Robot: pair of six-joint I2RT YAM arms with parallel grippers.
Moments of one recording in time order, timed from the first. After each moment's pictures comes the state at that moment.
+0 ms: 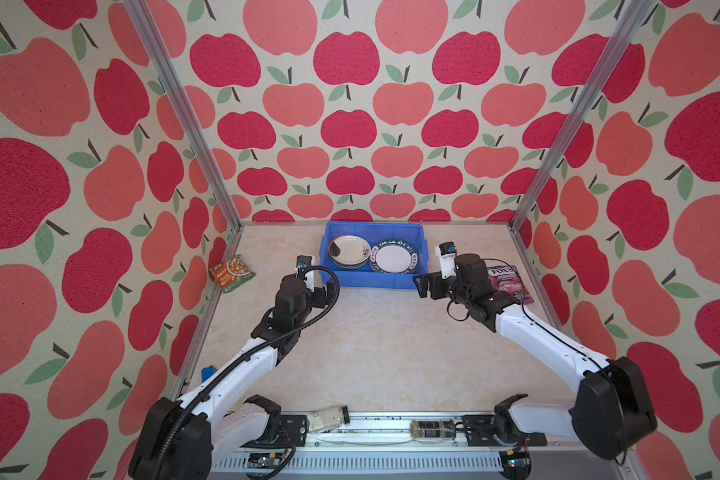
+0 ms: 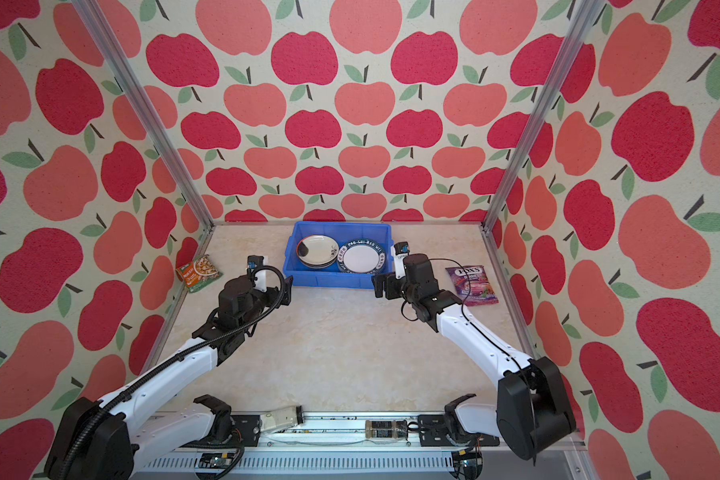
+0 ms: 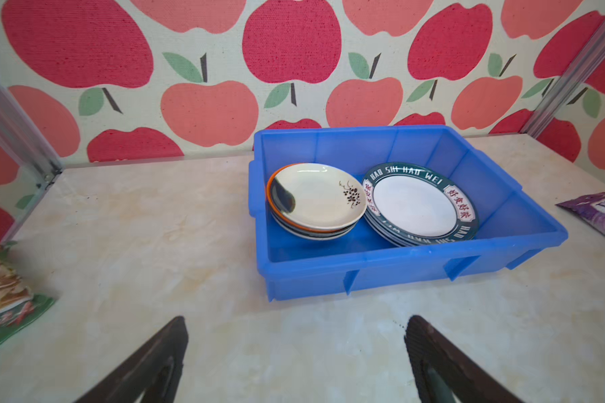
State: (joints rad) left arm -0.42 0.99 0.52 0.16 -0.24 -0.09; right arm 0.55 1.25 0.82 -0.15 0.00 0.16
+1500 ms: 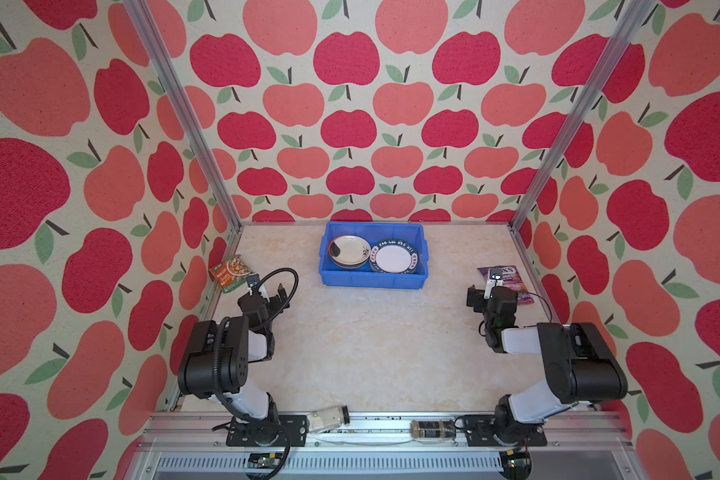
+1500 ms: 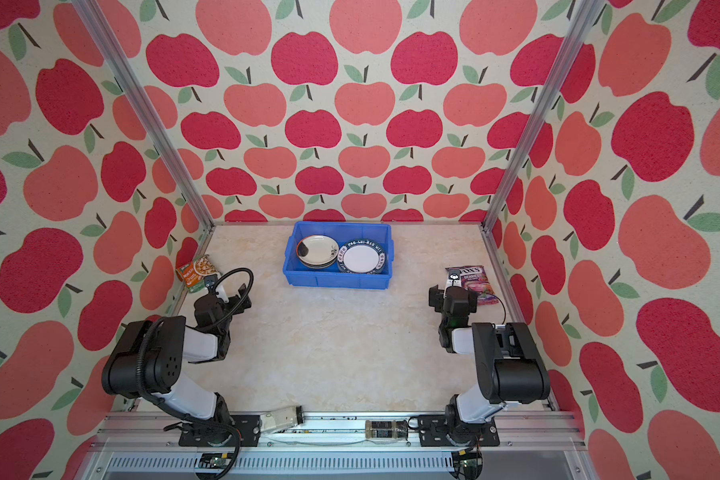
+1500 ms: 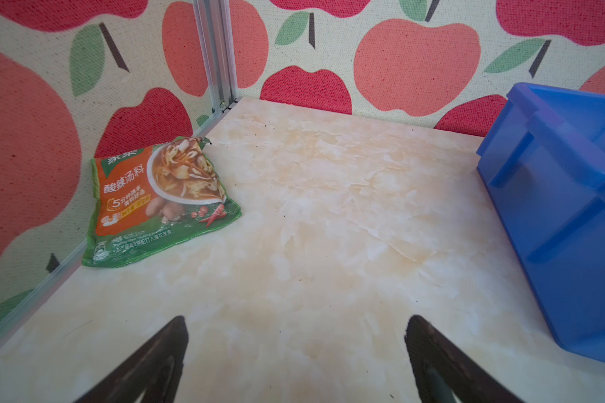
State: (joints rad) left arm 0.13 1.62 0.32 0.99 -0.05 -0.06; right arm 0.09 1.57 0.37 0.83 0.25 -0.08
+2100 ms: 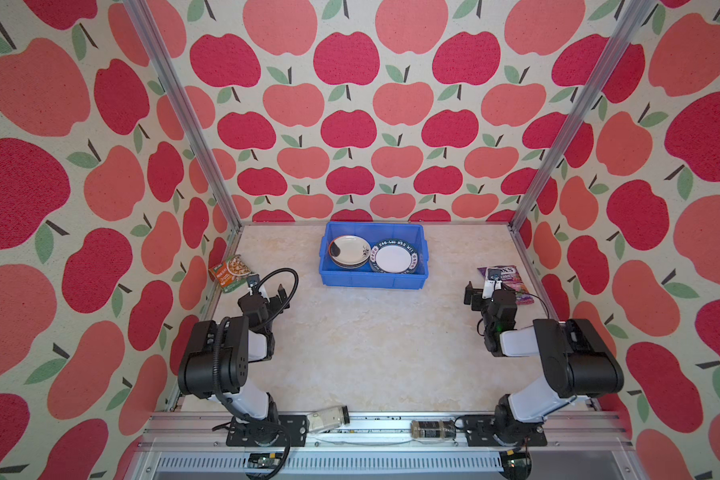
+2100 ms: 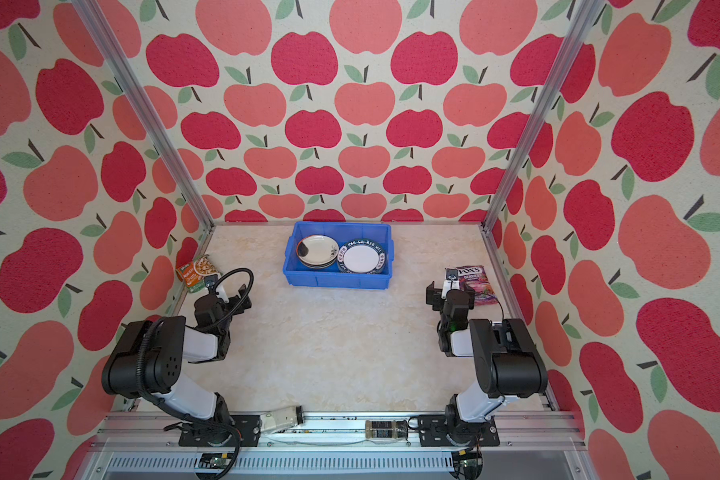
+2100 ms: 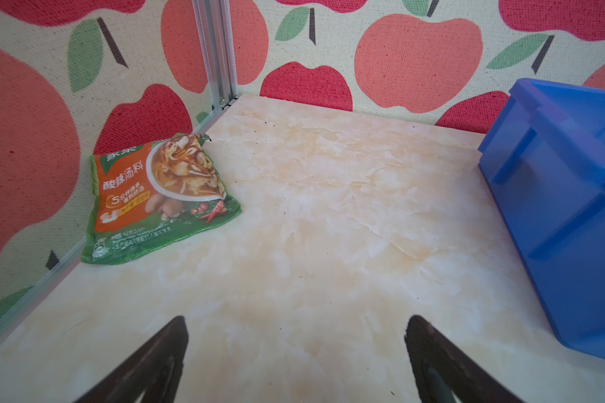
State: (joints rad) left arm 0.13 1.62 0.32 0.97 -0.05 -0.06; right arm 0.10 1.59 0.35 0.94 0.19 -0.10
